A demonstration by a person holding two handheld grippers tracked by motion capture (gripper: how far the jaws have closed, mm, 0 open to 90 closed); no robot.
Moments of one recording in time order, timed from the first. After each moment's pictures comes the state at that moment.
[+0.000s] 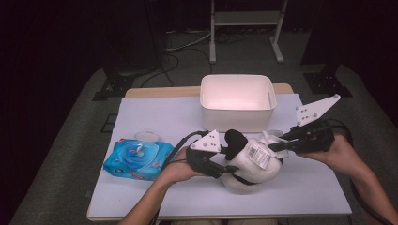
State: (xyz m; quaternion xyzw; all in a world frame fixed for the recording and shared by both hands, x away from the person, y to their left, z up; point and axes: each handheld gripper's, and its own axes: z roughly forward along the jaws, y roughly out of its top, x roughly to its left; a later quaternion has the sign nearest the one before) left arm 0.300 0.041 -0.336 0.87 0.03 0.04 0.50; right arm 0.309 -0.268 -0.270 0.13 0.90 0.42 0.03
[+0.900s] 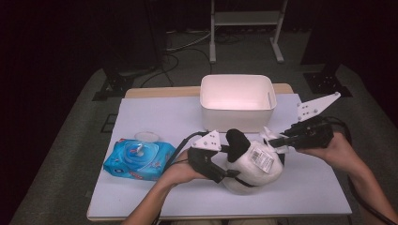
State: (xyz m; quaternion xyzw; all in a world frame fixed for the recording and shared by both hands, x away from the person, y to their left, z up) left arm 0.304 0.036 -0.345 0.86 0.06 0.01 0.51; right arm 0.320 -0.274 -0.278 0.16 0.89 0.43 0.02
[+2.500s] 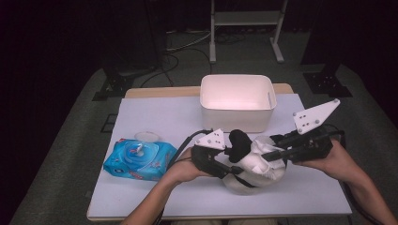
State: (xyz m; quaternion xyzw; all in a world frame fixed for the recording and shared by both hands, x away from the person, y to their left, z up) left arm 0.305 0.030 -0.339 0.86 0.04 0.00 0.51; right arm 0.288 -0.249 -0.264 0.07 0.88 0.46 -0.02
